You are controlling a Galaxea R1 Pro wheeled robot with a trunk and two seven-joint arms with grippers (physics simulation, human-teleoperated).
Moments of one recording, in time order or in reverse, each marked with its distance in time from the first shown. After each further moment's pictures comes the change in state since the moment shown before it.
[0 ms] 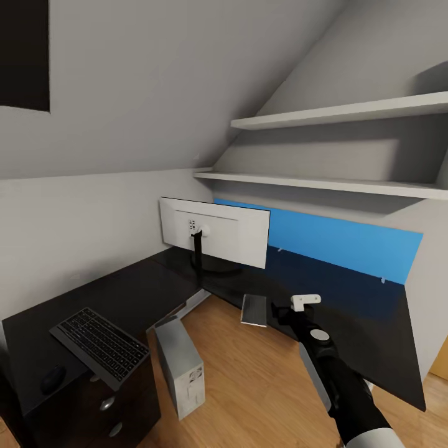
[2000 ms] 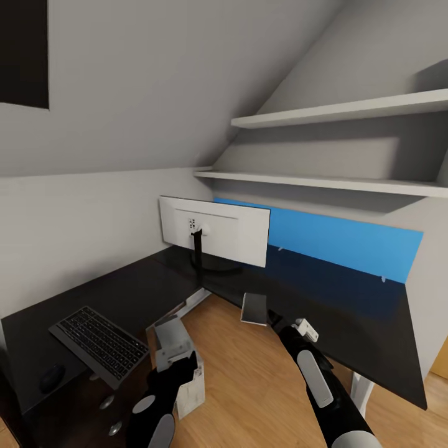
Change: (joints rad) left arm -0.025 -0.079 0.067 -1.146 0.024 0.901 -0.006; right arm 0.000 0.102 -0.189 0.245 -0.714 -0.182 0.018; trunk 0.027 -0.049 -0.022
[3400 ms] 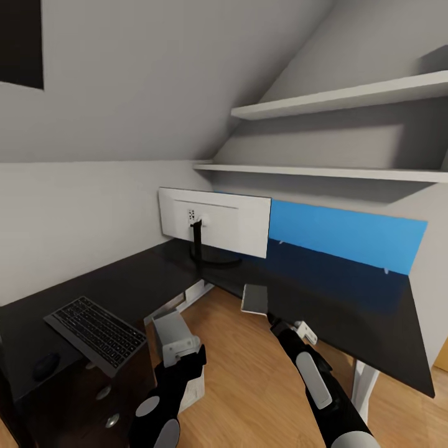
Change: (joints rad) left arm 0.011 0.007 -0.079 -0.085 0.000 0.000 0.002; right arm 0.000 0.002 0.002 0.023 0.000 0.000 0.000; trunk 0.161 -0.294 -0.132
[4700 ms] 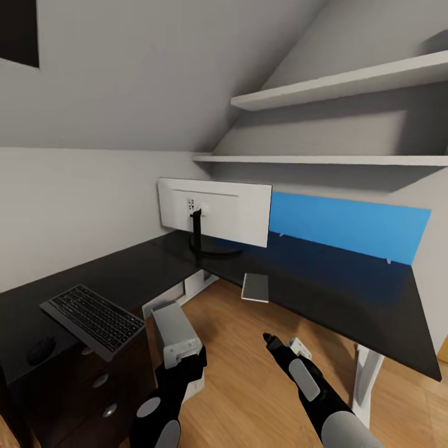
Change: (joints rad) left arm 0.000 0.000 -0.002 0.013 0.005 0.000 0.000; right arm -0.119 -0.004 -0.008 0.377 -0.003 -0.043 -0.001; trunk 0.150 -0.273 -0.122
